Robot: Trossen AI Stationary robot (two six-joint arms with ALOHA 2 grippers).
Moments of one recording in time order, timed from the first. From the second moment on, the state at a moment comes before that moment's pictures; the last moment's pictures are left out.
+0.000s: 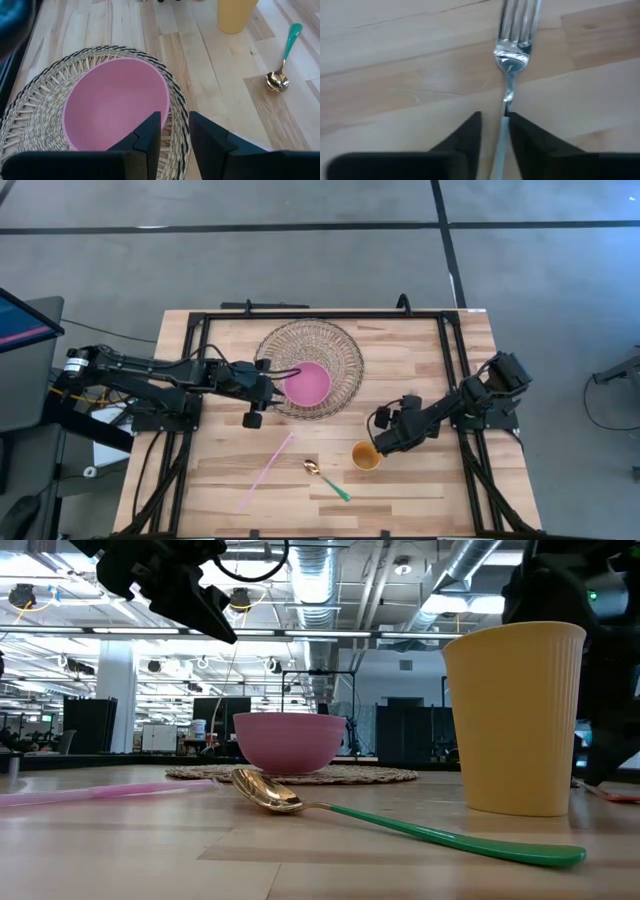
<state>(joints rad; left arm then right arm) -0.07 0.95 0.74 -0.33 -0.06 0.25 0.43 1.76 0.84 -0.94 0.36 2.25</state>
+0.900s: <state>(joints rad) -0.07 0.95 0.74 -0.33 -0.06 0.25 0.35 1.50 0.99 -0.96 0.72 1.58</state>
